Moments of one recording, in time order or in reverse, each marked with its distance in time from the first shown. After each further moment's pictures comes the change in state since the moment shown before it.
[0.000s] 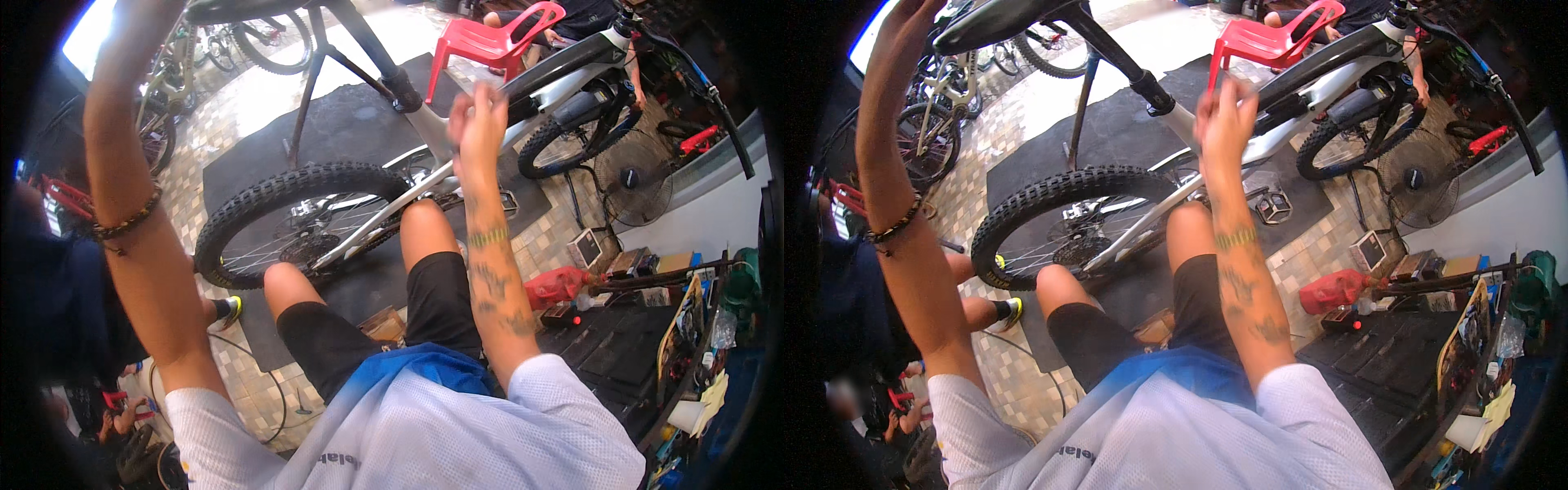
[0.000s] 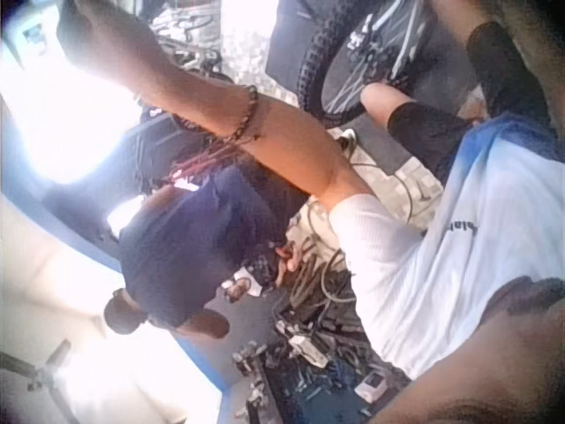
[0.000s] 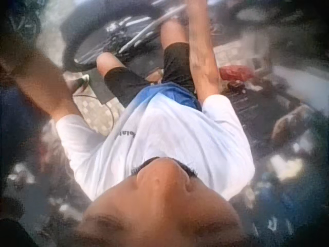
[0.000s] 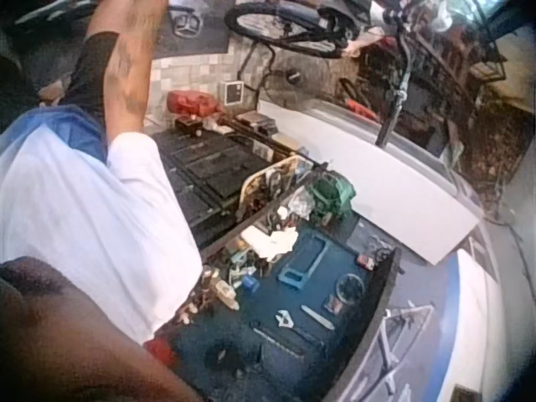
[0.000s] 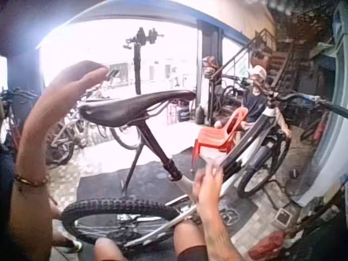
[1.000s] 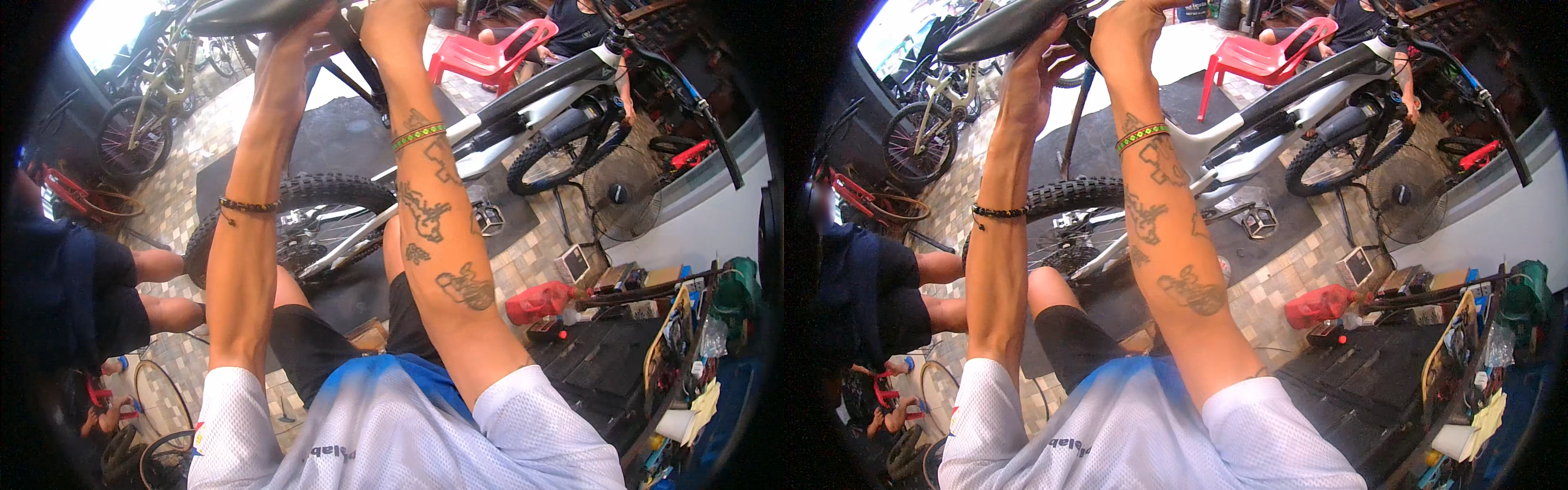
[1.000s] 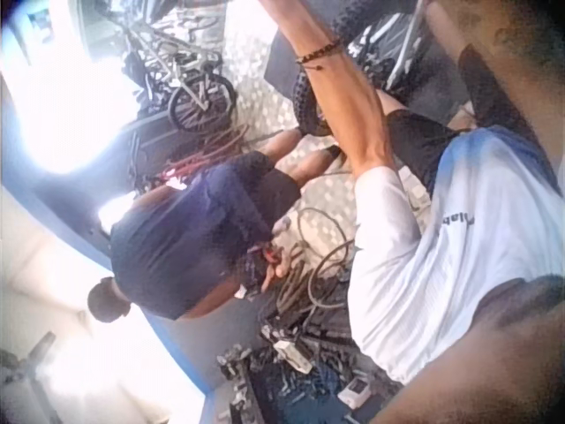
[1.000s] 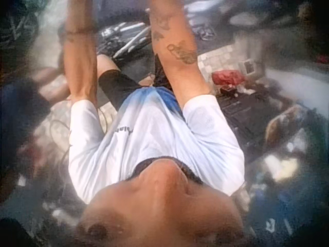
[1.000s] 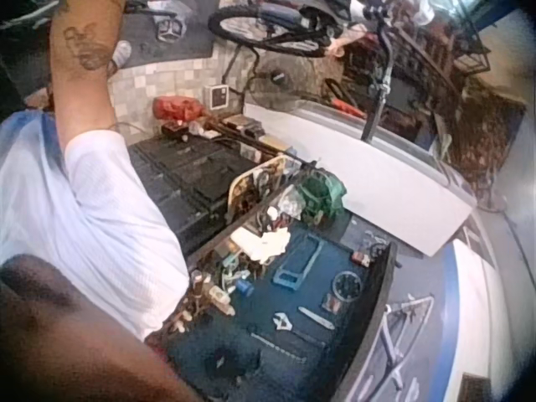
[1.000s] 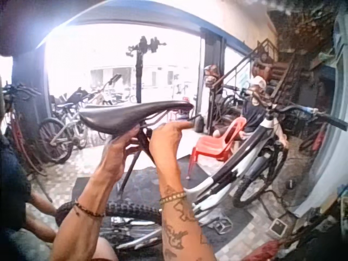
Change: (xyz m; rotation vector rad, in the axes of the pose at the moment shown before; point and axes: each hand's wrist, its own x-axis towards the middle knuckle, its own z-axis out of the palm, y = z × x) left_hand -0.036 -0.131 0.164 -0.763 0.374 -0.264; right_hand 0.077 -0.028 0.163 -0.596 0.016 -0.526
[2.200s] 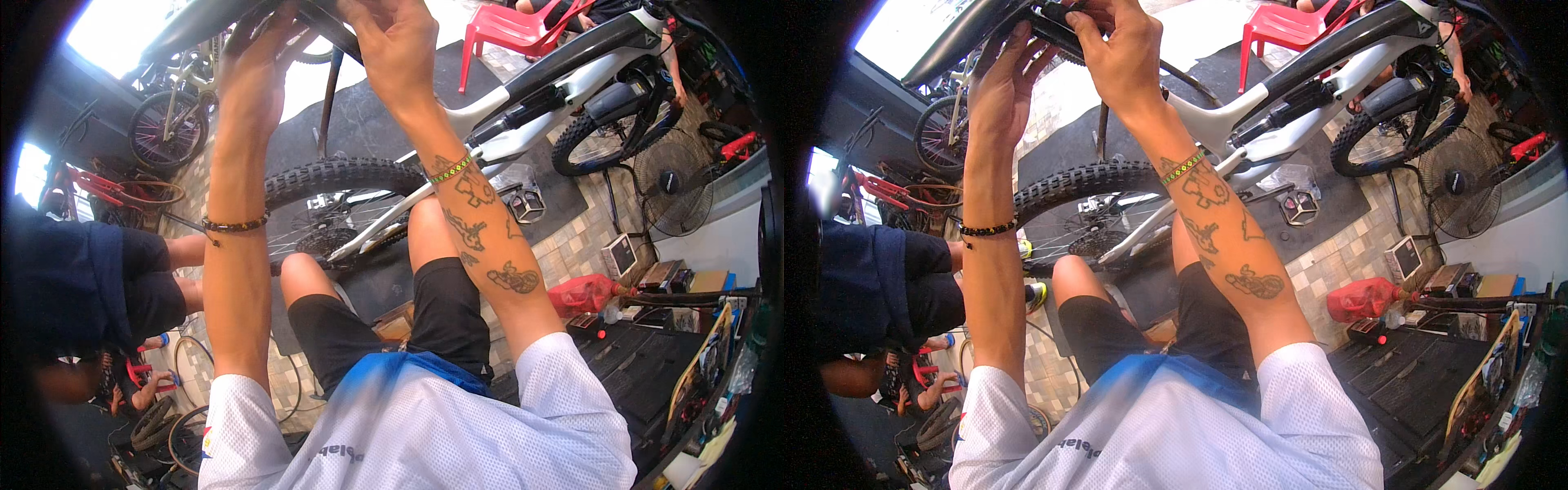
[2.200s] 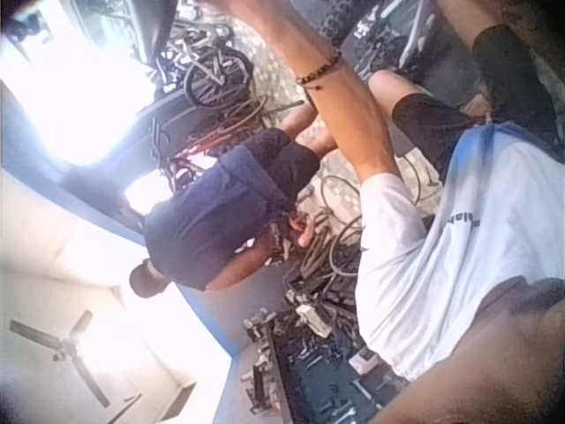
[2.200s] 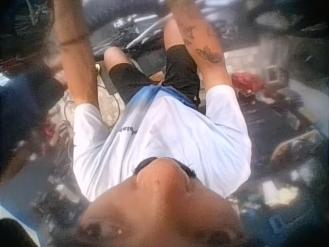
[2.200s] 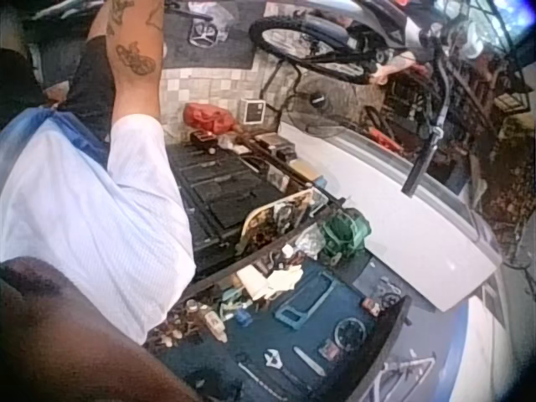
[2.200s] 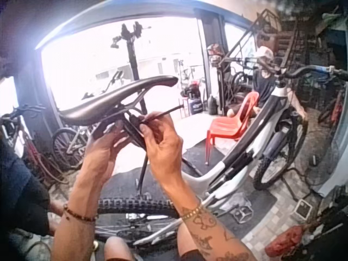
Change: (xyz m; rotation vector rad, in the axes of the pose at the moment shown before) left_hand -0.009 0.004 -0.001 0.119 0.073 0.010; right_hand -0.044 0.022 -0.054 0.704 -0.202 -0.162
